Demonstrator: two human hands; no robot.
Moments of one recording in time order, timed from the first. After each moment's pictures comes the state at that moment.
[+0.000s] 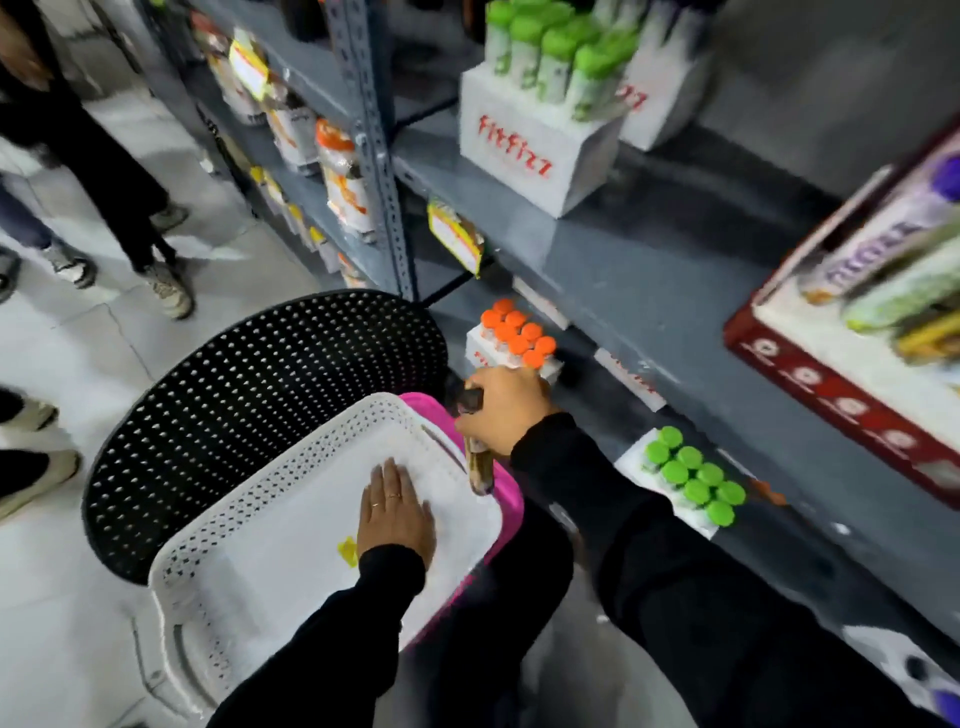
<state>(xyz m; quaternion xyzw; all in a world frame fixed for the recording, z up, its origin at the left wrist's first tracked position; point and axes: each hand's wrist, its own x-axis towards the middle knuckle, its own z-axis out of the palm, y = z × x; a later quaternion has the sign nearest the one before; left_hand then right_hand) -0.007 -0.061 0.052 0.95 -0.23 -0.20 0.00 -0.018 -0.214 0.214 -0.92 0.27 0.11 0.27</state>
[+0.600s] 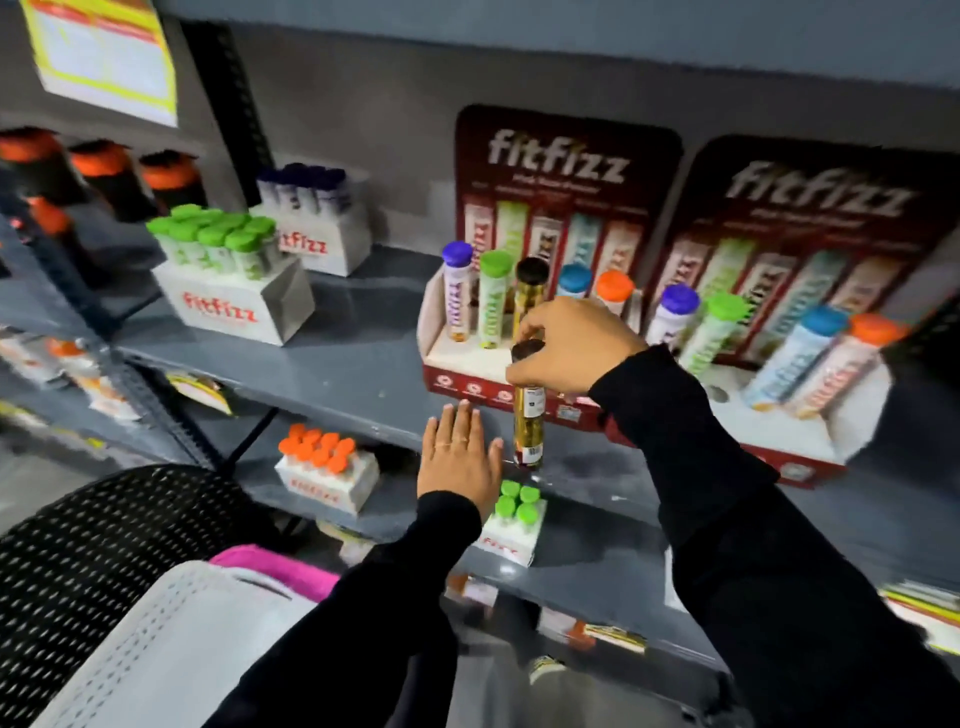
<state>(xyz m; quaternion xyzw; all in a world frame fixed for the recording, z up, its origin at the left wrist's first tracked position) -0.145 -0.292 0.189 0.81 -0.57 -0.03 0.12 -0.249 -0.337 0.390 -0.87 0.45 -0.07 0.17</state>
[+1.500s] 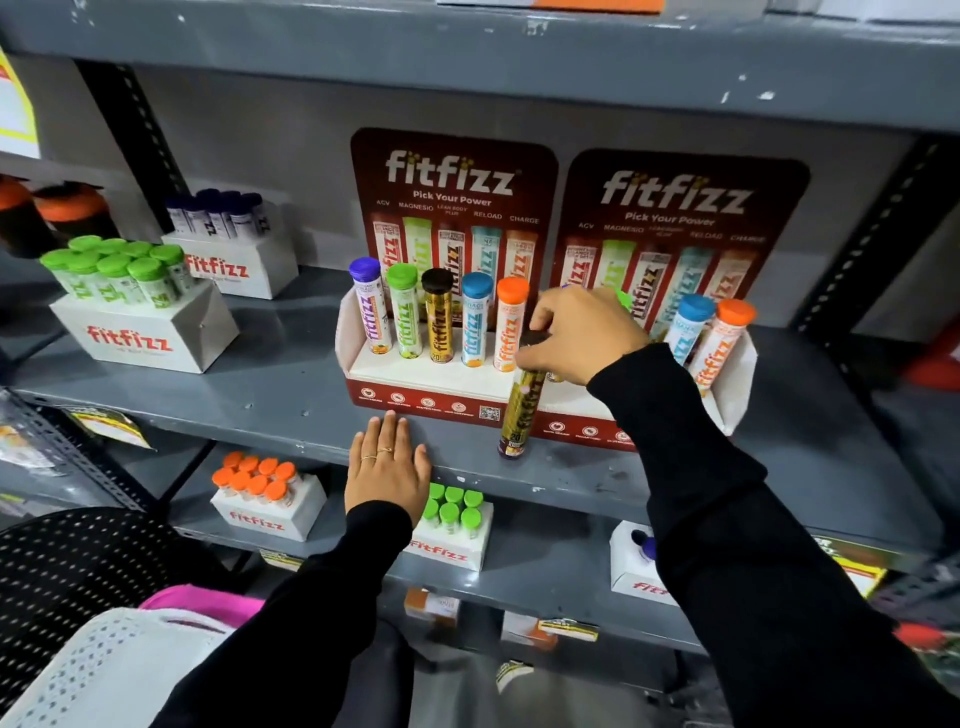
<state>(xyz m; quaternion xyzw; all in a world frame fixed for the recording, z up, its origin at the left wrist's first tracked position) -0.153 -0.291 0.182 0.83 -0.54 -0.01 0.13 -0.328 -0.346 0.402 -0.83 0.52 -0.15 0.12</state>
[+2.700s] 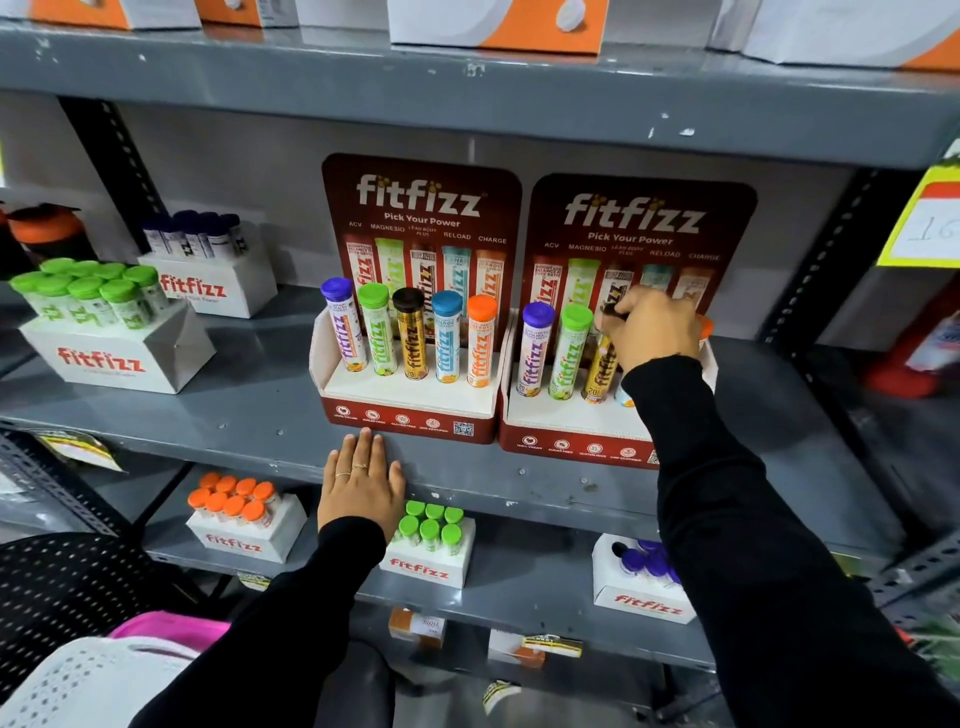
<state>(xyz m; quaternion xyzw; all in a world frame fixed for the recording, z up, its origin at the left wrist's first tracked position) -0.154 -0.291 0.189 0.84 -0.54 -0.01 0.10 -0.393 -0.398 0.381 -0.69 0.67 -0.28 0.04</state>
